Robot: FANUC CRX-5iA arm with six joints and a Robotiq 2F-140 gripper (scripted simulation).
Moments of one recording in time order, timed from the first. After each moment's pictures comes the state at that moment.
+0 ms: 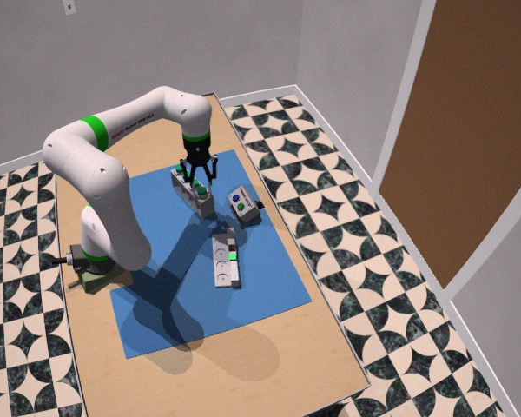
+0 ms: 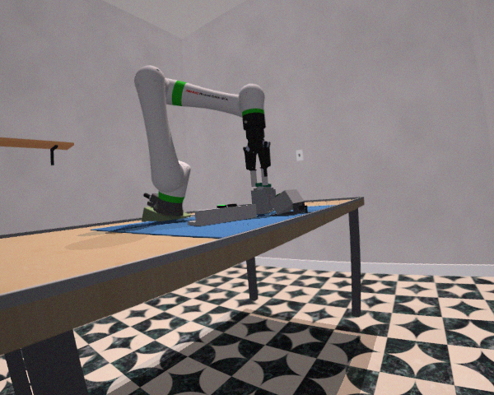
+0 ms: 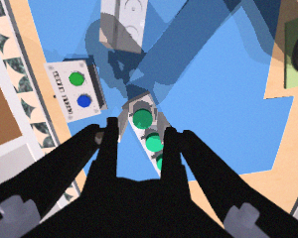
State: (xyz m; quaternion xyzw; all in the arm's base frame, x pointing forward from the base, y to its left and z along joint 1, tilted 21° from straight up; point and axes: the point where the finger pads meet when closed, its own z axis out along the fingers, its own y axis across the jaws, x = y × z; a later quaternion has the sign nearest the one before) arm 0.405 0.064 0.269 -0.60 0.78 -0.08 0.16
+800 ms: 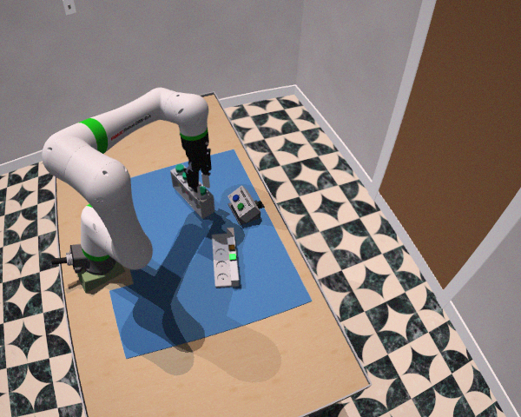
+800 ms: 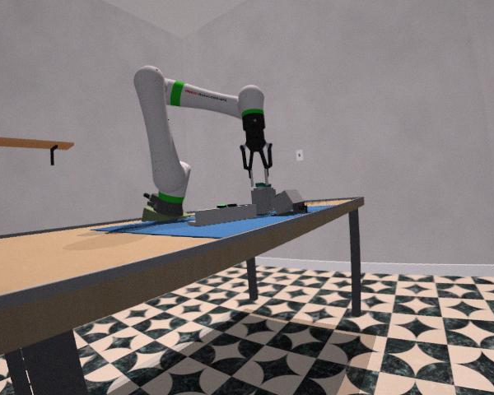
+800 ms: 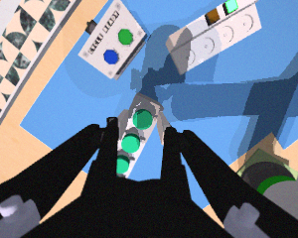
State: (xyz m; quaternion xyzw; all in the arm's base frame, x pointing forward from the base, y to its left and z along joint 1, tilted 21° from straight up) arm 0.405 0.064 0.269 -0.87 0.45 -0.16 0.10
